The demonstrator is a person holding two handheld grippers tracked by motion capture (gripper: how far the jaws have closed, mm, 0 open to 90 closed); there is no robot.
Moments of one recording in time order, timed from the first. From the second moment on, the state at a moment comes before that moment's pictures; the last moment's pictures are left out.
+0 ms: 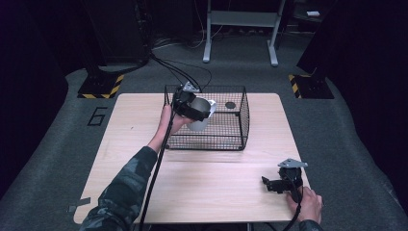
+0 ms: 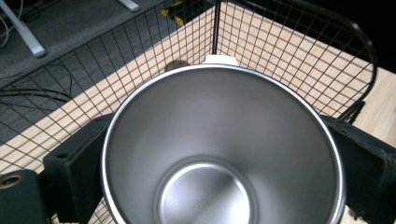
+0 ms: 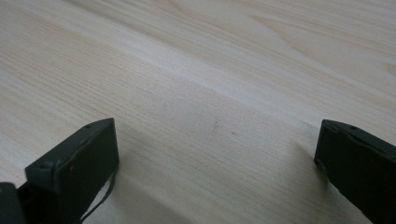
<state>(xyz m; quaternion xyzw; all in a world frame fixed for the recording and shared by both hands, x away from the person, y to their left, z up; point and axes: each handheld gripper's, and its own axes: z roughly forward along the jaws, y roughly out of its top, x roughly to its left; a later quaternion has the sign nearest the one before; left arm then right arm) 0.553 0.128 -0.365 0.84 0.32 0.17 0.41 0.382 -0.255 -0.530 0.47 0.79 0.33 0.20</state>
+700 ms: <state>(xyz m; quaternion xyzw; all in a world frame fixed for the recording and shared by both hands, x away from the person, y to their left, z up) 0.584 0.117 -0.392 0.84 0.35 0.15 0.38 0.383 -0.255 -0.530 0.47 0.79 0.33 0.20</state>
